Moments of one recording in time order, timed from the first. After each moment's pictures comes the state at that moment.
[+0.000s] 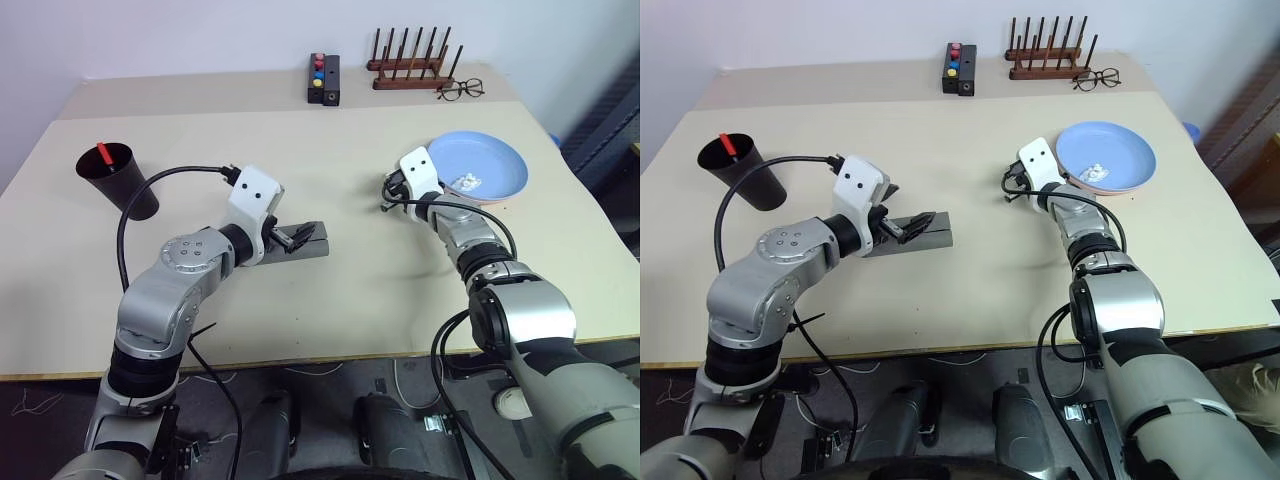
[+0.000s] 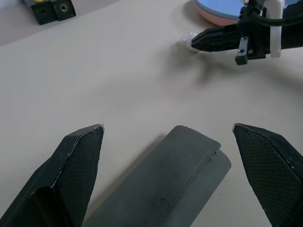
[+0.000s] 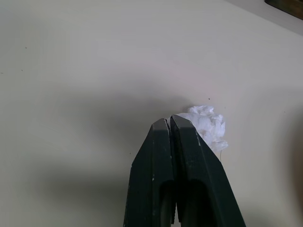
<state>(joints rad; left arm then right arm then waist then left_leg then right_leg) -0.50 0.39 -0.06 -0.50 -0.30 1.02 -0.39 -1.11 -0.31 -0.05 1.34 -0.13 -0.18 0.45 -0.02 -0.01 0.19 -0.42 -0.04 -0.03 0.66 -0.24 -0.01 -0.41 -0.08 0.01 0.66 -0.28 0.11</state>
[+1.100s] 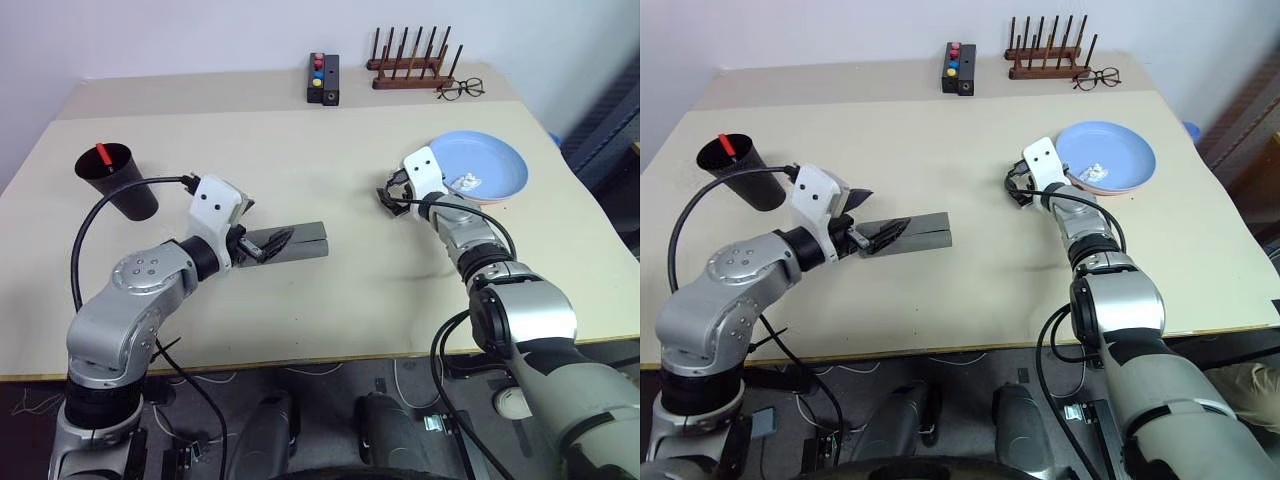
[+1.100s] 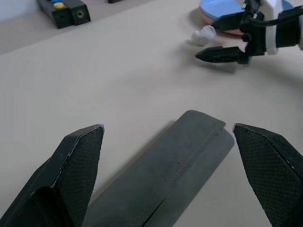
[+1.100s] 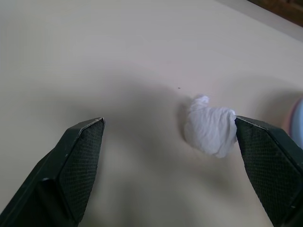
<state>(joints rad) -0.32 0.50 0.08 -0.59 -0.40 0.90 -0.44 -1.11 -0.32 -0.06 1.36 -0.16 -0.18 0.35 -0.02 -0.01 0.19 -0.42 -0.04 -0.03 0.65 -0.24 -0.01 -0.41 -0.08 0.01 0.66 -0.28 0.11</state>
